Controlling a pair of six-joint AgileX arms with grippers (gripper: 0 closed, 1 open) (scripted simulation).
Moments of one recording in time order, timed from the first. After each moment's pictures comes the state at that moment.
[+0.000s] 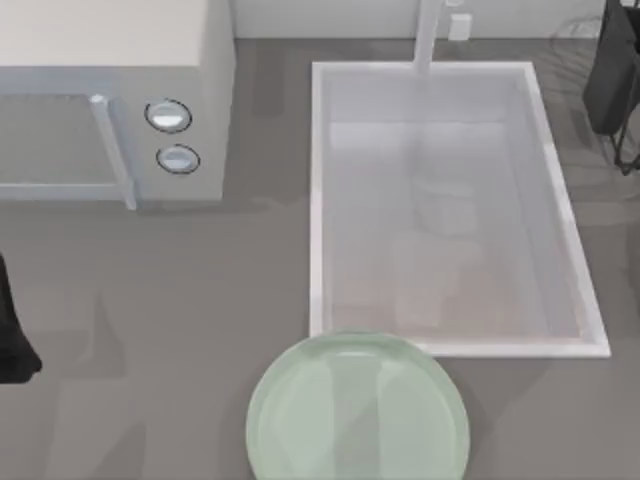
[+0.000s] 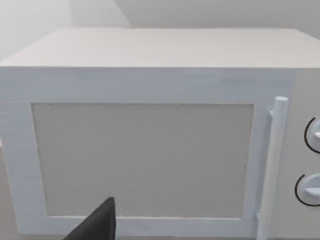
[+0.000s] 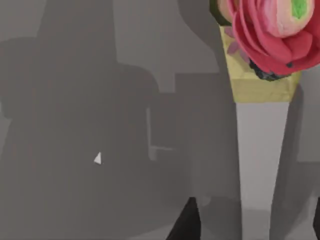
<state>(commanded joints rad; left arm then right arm) 0.00 0.00 0.00 0.00 0.00 0.00 -0.18 2.00 1.26 -0.79 -0.02 -0.44</state>
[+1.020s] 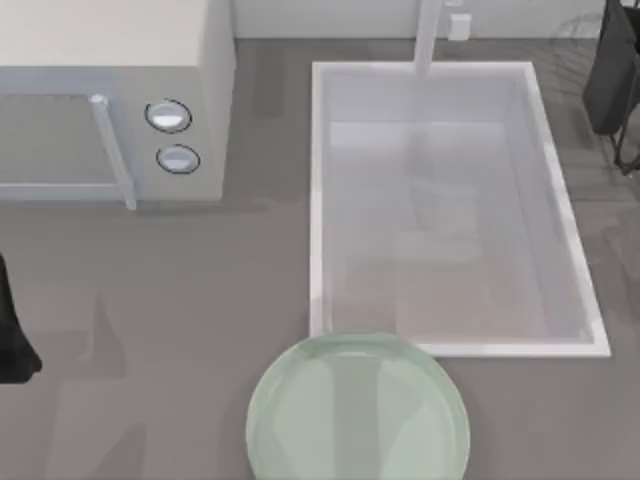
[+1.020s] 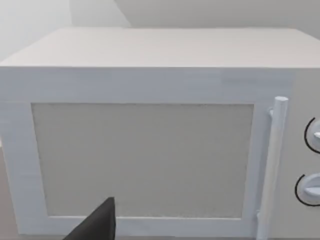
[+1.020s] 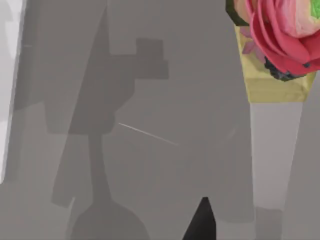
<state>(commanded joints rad) 0.00 0.00 0.00 0.00 0.00 0.00 -0.14 1.89 1.50 -1.14 -0.01 -0.39</state>
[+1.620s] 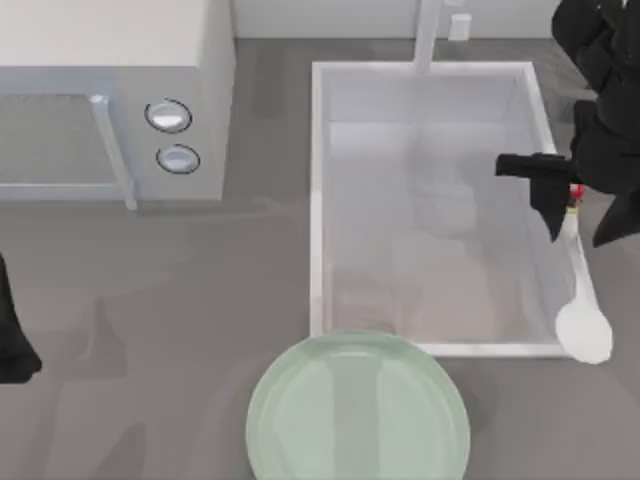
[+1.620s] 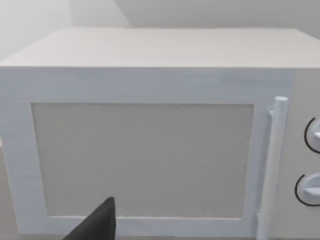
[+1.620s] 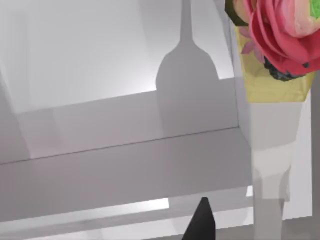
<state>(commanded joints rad) 0.00 0.00 0.00 0.00 0.00 0.00 0.28 1.96 1.55 -1.15 0.01 0.46</state>
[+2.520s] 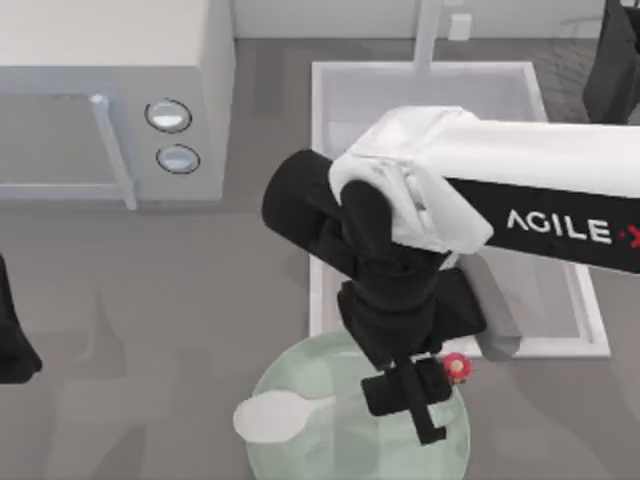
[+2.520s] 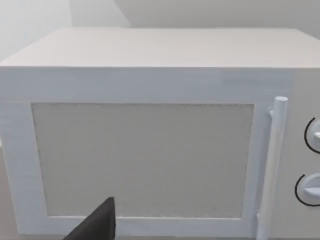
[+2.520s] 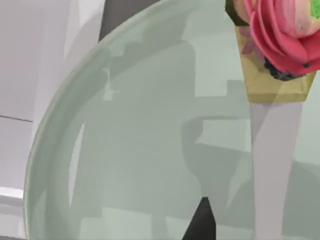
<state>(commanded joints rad) 0.00 0.00 0.00 0.00 0.00 0.00 0.88 2.00 1.49 -1.13 0.00 2.24</state>
